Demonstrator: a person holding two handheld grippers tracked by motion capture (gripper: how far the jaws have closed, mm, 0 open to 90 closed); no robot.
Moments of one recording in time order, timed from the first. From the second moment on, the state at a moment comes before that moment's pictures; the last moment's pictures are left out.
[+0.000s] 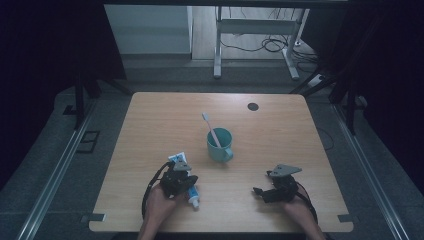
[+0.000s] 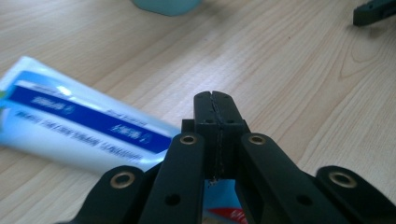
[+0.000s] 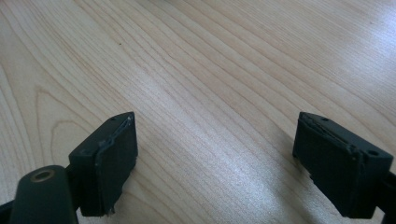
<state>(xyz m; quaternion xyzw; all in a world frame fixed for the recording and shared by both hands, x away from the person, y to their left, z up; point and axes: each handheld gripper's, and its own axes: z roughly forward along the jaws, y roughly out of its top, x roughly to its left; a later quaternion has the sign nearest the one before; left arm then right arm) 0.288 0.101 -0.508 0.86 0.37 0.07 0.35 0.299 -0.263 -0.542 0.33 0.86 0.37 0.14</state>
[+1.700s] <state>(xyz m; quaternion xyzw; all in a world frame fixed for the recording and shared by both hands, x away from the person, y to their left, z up) 0.282 0.138 -0.511 0.88 0.38 0.07 0.26 0.299 -0.263 -0.542 0.33 0.86 0.37 0.14</state>
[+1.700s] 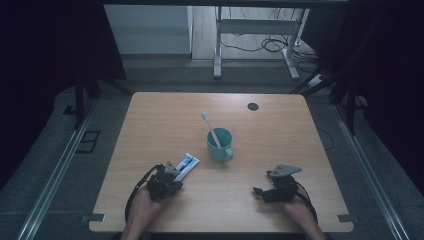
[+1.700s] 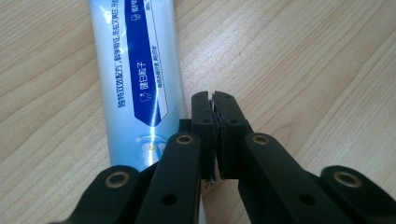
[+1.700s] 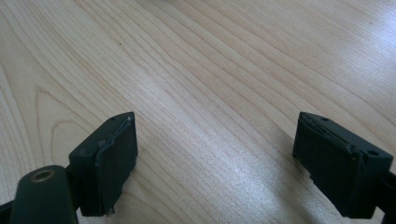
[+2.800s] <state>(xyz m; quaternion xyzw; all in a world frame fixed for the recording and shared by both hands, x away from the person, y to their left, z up) 0.326 0.134 -0.487 0.90 0.41 0.03 0.16 0.299 -0.263 -0.542 0.33 0.86 0.37 0.14</state>
